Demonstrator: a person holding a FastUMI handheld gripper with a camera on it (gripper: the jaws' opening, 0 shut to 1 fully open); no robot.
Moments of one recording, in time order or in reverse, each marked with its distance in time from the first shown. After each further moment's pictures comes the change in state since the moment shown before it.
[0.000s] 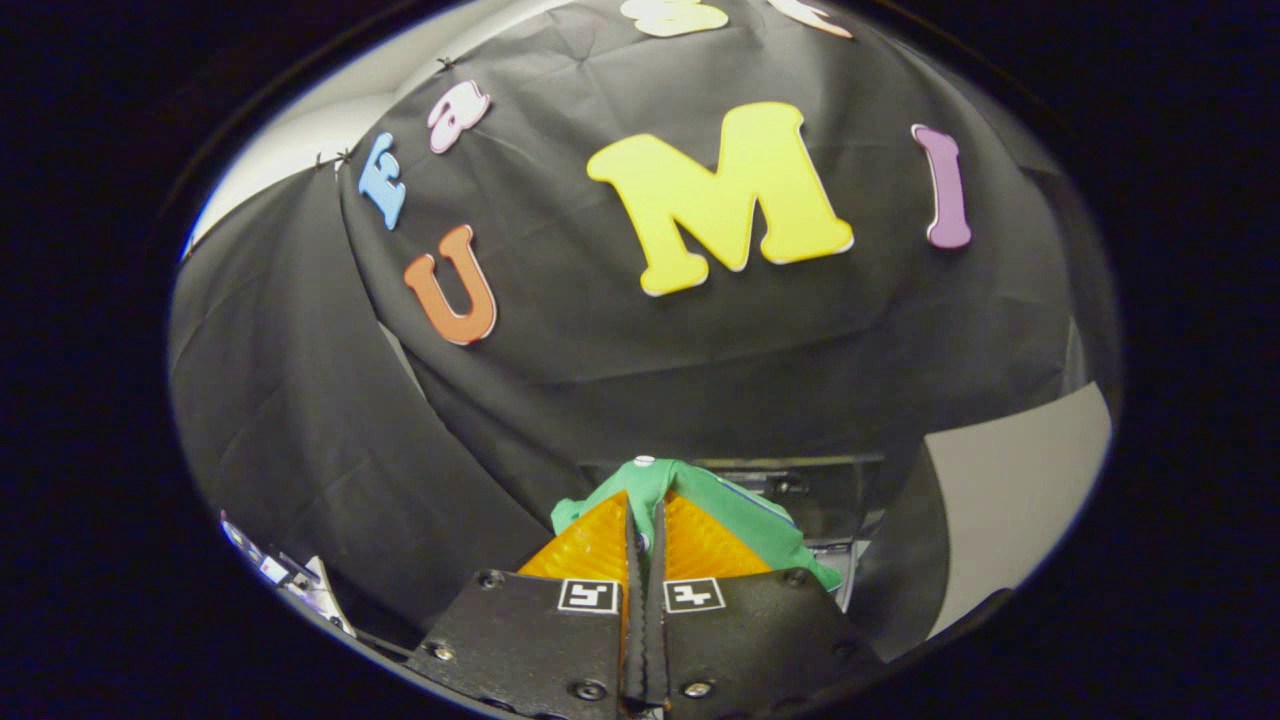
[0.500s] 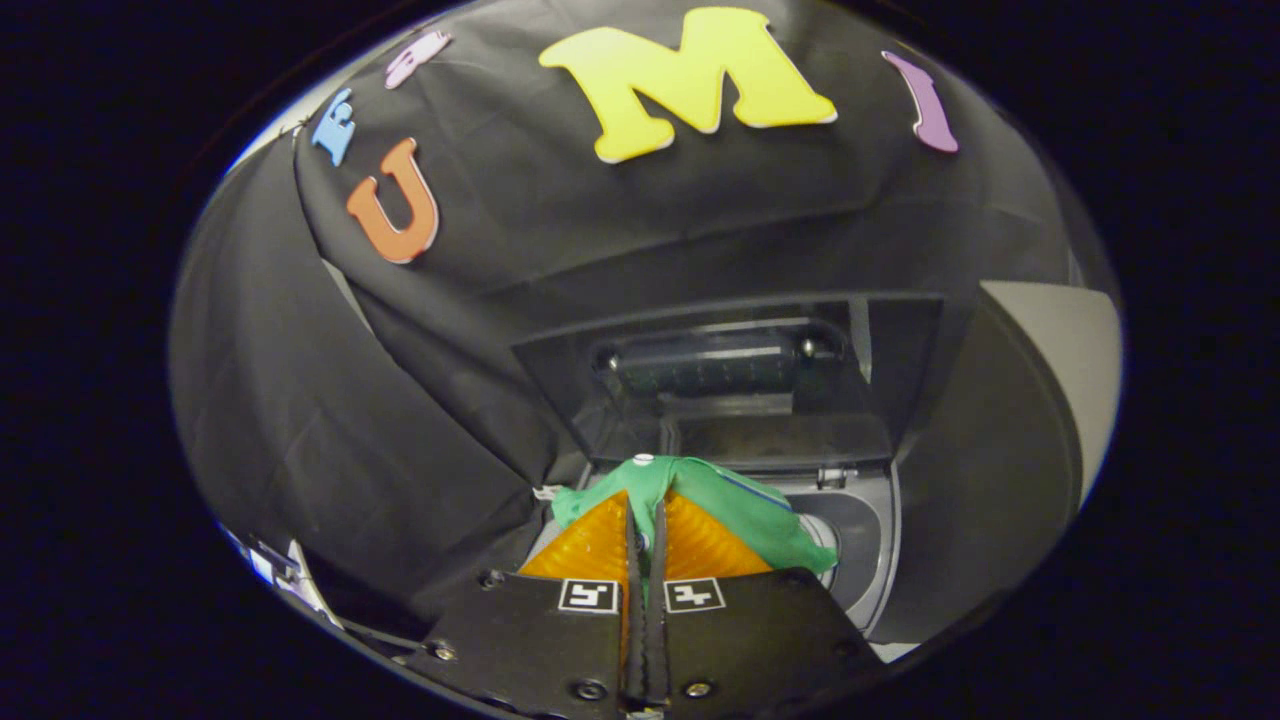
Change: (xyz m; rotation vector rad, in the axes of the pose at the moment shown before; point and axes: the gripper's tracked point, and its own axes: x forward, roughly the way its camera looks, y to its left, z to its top) arm 0.093 -0.042 -0.124 0.047 0.199 -0.116
